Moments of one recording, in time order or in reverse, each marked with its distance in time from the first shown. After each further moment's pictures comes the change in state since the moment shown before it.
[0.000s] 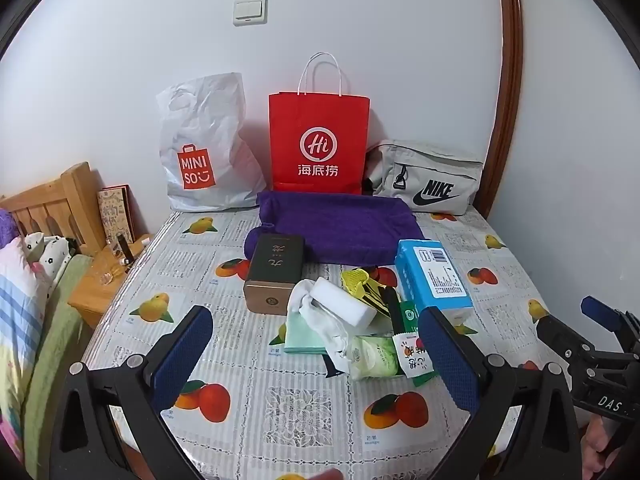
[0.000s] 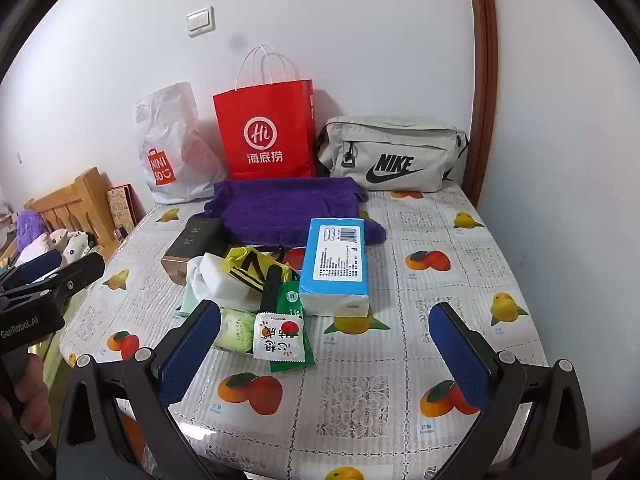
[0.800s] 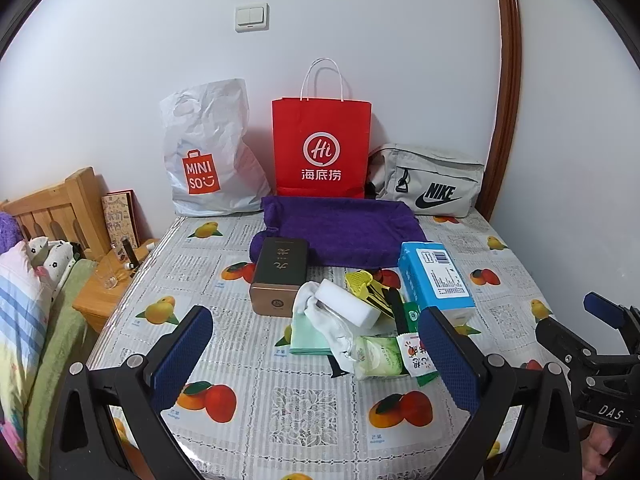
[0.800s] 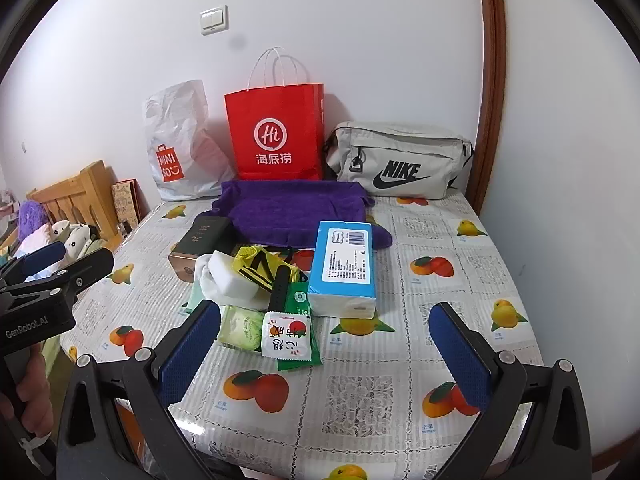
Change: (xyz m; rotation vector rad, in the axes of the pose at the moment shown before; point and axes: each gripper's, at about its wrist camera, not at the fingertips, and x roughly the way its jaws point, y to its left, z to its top) left arm -0.008 0.001 0.006 0.008 -0.004 0.011; right arm -0.009 0.012 0.001 -0.041 -0.001 0.002
